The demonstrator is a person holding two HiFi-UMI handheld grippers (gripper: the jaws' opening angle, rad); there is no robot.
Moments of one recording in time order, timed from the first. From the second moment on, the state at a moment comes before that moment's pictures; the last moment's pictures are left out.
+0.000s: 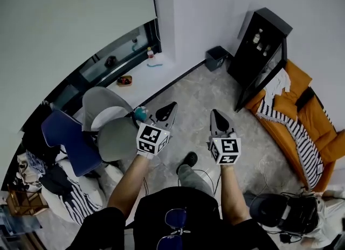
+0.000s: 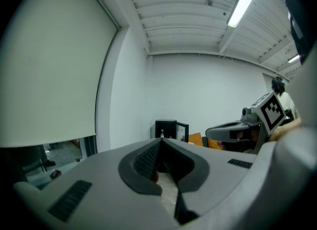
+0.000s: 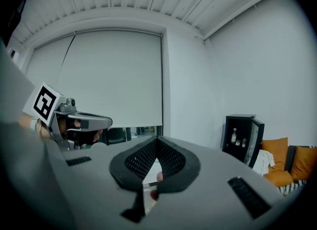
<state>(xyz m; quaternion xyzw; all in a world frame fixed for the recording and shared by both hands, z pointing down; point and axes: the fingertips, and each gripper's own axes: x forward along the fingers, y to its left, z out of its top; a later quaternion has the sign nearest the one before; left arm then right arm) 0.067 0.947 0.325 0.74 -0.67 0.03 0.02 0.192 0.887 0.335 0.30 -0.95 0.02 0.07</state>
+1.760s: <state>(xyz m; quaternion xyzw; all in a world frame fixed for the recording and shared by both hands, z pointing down) -0.182 0.502 0.317 0.85 -0.53 0.03 0.03 -0.044 0.489 0.333 0.44 -0.89 0.07 0.10</state>
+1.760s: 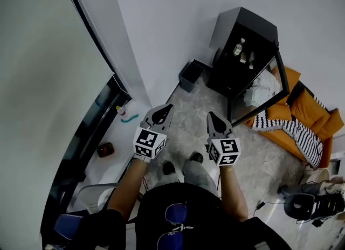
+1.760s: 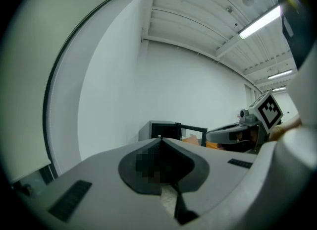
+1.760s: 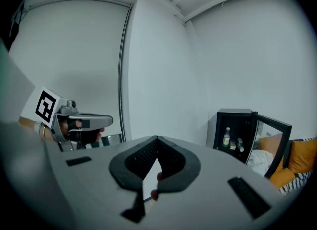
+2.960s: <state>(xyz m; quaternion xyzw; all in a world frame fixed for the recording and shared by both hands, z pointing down) 0.021 0.100 0.318 0.91 -0.42 0.05 0.02 0.174 0.111 0.317 0.57 -0.82 0.09 0.05</state>
